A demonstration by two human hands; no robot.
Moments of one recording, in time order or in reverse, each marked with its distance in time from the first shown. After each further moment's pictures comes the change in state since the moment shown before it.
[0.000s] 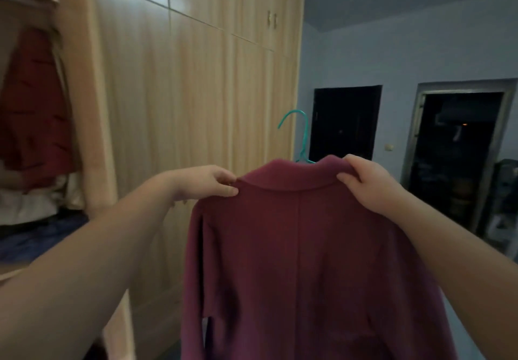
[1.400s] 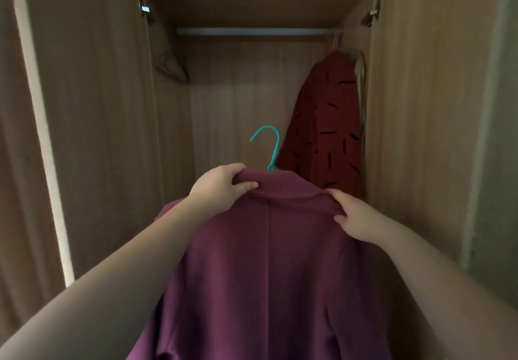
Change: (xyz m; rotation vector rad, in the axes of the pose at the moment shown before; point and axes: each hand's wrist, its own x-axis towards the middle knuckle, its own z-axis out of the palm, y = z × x) left_hand -0.434 -0.345 -0.332 0.610 1.033 -0.581; right_hand 0.203 -0.584 0.481 0.464 -0.531 -0.537
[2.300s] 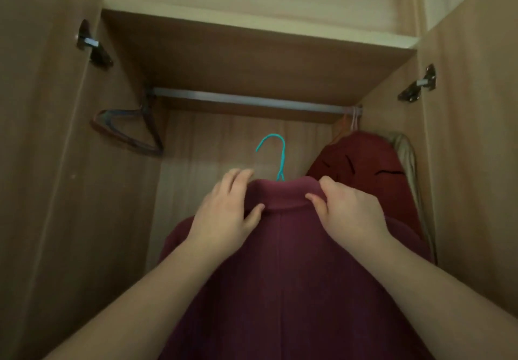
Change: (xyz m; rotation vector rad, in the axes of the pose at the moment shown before) left_hand 0.351 -0.079 0.083 0.151 0.576 0.328; right_hand 0.383 0.013 -0.075 -0.675 0.956 -0.307
